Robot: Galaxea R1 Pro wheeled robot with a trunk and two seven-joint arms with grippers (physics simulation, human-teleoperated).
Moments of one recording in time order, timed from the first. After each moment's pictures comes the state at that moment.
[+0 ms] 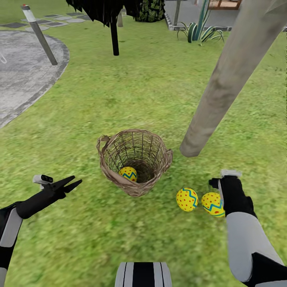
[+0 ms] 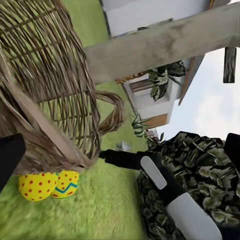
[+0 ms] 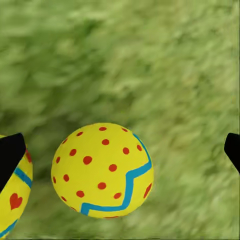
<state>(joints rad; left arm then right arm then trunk) -0.49 0.28 0.39 -1.22 0.60 0.95 -1.27 -0.88 -0.02 -0.45 -0.91 0.45 0.74 -0.03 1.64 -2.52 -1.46</state>
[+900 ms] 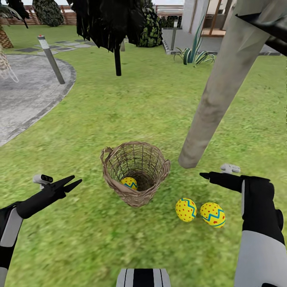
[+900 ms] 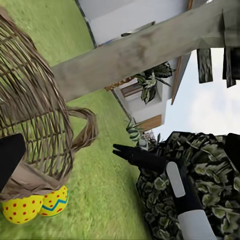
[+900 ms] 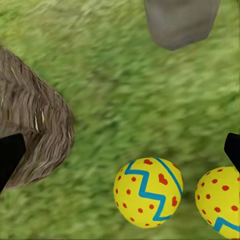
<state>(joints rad) -0.49 0.28 0.39 -1.23 0.60 0.95 -1.26 -0.73 -0.02 -0.48 -1.42 0.41 1.00 0.73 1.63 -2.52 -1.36</state>
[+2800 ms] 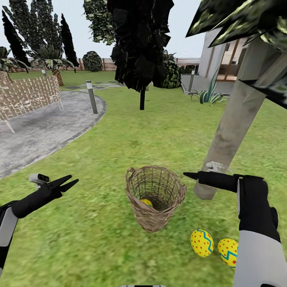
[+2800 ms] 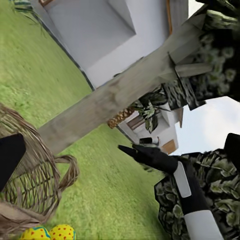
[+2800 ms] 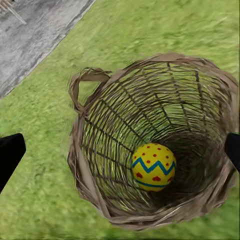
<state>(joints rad) -0.50 0.31 0.40 -1.22 0.59 0.95 -1.26 -0.72 -0.02 -0.43 -1.41 0.43 1.00 1.17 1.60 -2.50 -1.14</state>
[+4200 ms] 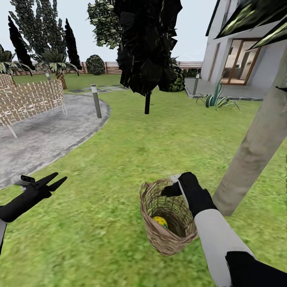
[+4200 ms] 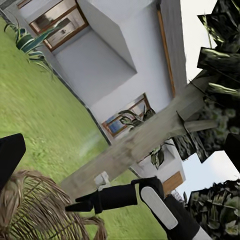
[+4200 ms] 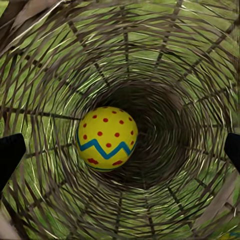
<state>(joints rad) -0.49 0.29 0.55 -1.21 0.60 0.94 -1.27 -0.90 0.16 -0.08 -0.81 0.41 1.01 0.34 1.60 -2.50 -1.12</state>
